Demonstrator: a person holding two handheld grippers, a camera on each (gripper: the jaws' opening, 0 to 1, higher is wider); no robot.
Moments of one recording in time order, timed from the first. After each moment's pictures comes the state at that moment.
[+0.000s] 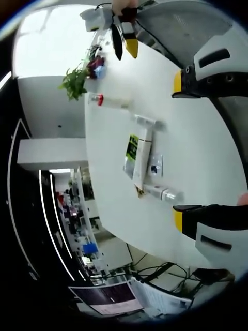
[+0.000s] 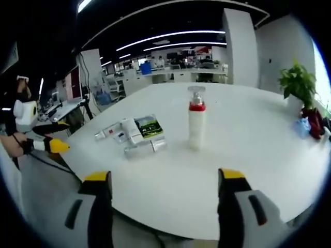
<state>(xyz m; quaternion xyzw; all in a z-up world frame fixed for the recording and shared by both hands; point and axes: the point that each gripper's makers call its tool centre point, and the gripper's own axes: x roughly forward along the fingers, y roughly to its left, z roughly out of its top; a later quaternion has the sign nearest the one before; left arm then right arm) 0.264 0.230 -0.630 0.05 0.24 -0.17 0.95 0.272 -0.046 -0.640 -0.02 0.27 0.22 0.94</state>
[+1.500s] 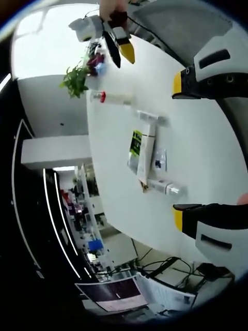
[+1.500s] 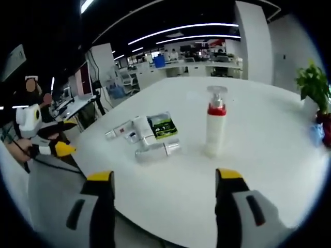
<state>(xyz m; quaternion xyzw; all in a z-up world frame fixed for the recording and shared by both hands) 0.268 0.234 -0.623 0.06 0.22 -0.16 0.96 0.303 -0.015 -0.639 -0.01 0.29 0.28 0.91</state>
